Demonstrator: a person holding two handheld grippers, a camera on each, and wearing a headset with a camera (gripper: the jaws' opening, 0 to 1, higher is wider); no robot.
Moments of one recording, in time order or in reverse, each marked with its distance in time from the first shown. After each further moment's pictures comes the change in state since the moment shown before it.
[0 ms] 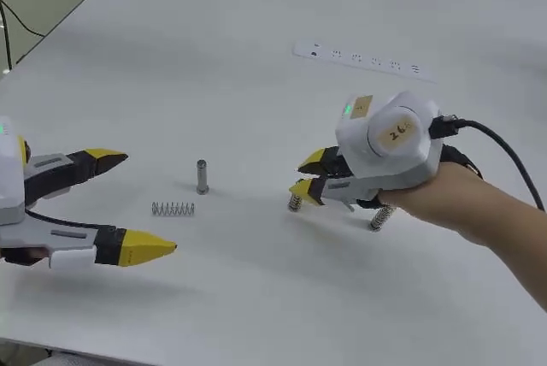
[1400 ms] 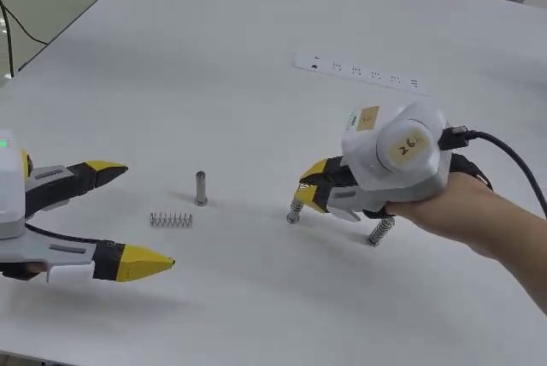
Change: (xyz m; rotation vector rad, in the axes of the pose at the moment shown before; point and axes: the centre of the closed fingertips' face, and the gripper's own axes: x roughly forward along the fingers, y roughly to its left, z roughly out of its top) left arm 0.000 0.000 -0.003 0.003 0.003 0.005; right arm -0.001 -0.002 0.002 -0.051 0.014 0.007
